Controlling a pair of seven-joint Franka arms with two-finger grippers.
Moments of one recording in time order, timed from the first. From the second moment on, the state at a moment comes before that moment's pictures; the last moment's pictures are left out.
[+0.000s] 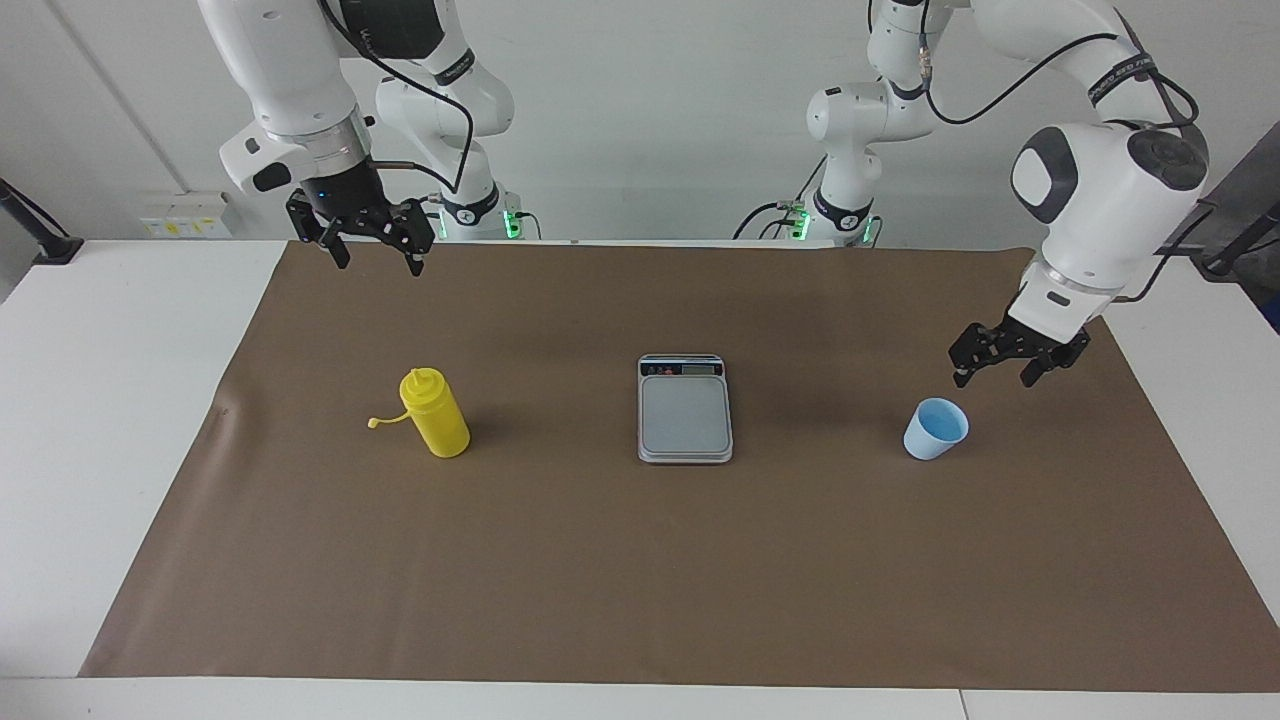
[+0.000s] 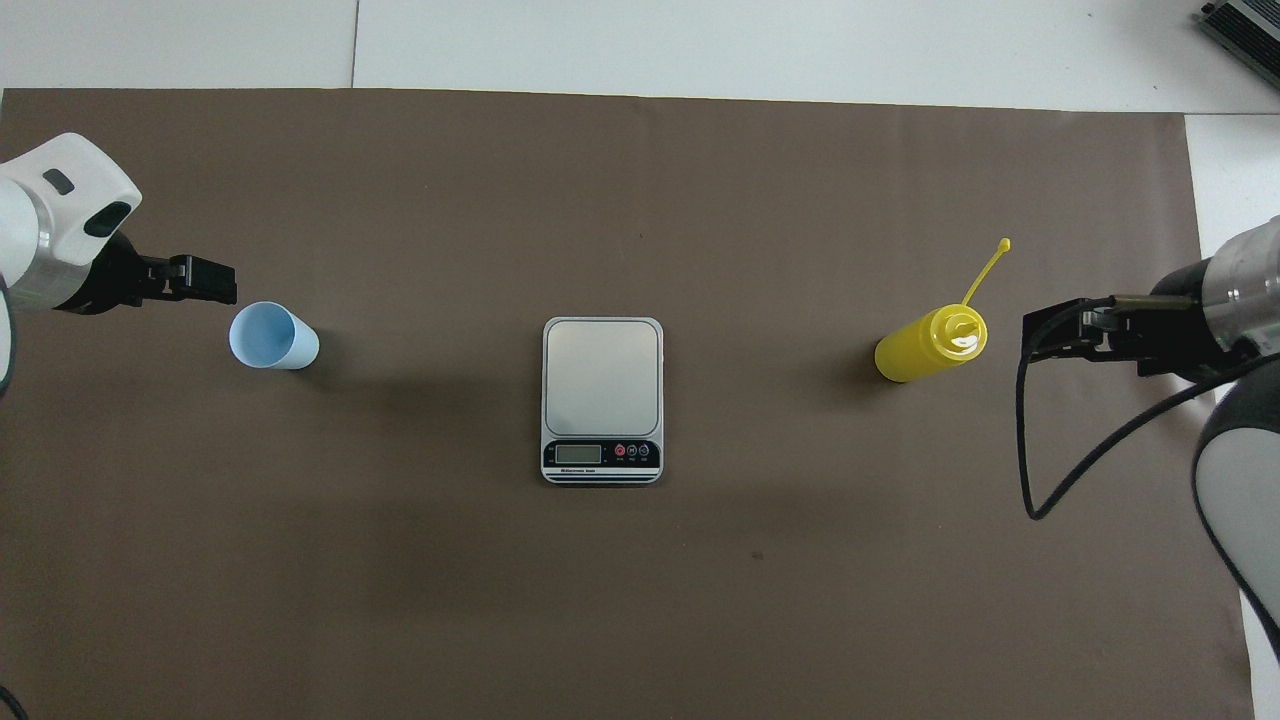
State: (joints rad) left arm 0.05 0.10 -0.07 -1.83 -0.02 2.02 0.01; right arm -0.06 -0.06 0.14 -1.65 0.00 1.59 0.21
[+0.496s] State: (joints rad) left arm 0.09 0.11 -0.07 -2.03 -0.02 2.28 0.01; right arm -0.06 -0.06 0.14 -1.65 0.00 1.59 0.21
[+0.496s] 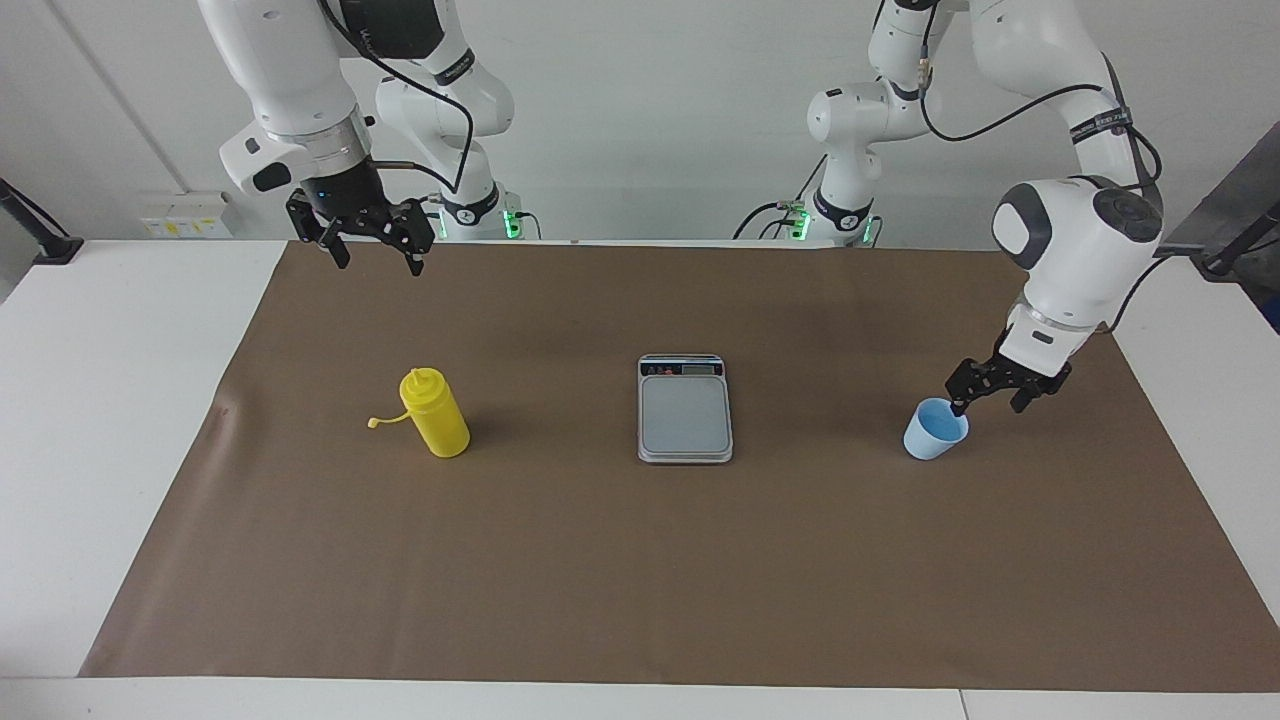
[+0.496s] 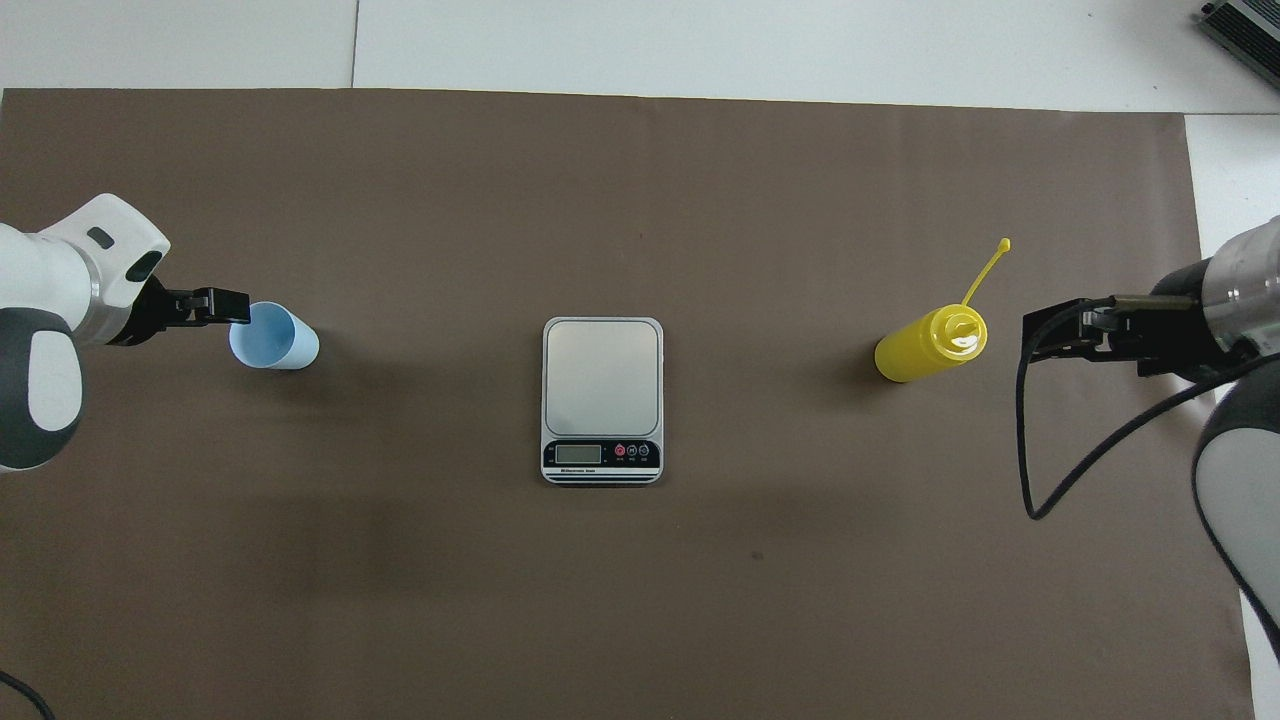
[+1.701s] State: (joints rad) left arm 0.09 0.18 -0.09 -2.12 -0.01 2.41 -0.04; right arm -0.06 -0.06 0.14 -1.65 0.00 1.59 0.21
